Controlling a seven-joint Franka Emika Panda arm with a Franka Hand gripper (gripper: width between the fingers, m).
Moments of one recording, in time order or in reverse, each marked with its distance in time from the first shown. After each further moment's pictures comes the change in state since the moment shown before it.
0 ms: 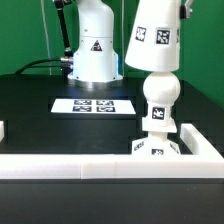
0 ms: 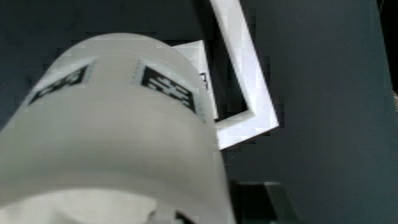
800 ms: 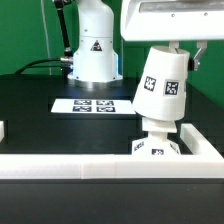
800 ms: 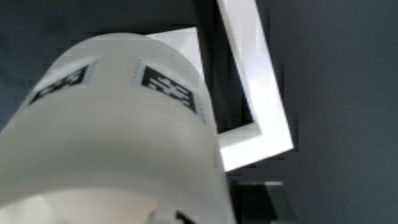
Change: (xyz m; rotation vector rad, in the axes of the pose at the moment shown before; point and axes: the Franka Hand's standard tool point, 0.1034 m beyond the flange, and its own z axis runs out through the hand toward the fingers) arm 0.009 -0.003 0.065 -0.031 0.017 -0.027
